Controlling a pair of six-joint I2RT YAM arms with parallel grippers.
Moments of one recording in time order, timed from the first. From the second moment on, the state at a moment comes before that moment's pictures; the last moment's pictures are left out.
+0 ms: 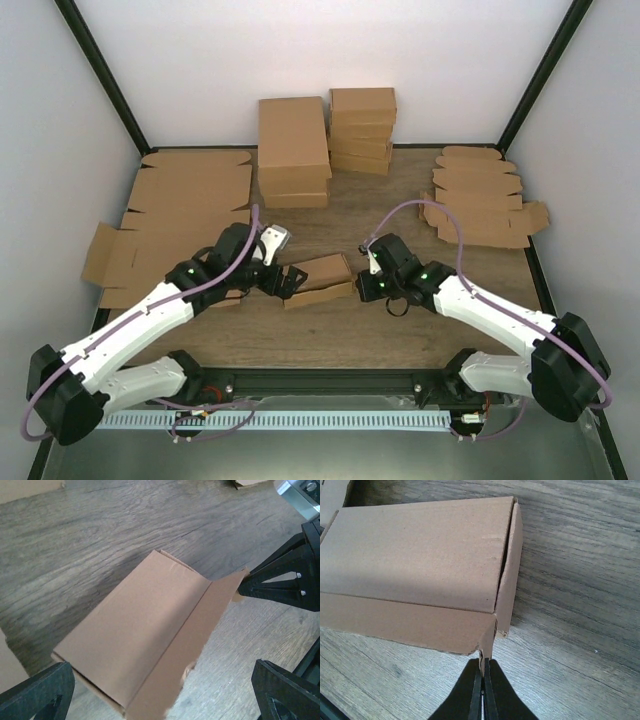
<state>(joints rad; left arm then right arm) -0.72 1.04 0.84 -0.54 0.16 -0.28 0.73 1.18 0.72 -0.46 -0.11 0.44</state>
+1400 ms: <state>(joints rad) -0.44 1.02 0.87 -0.56 0.23 -0.41 0.73 1.19 1.00 -0.84 -0.15 0.50</state>
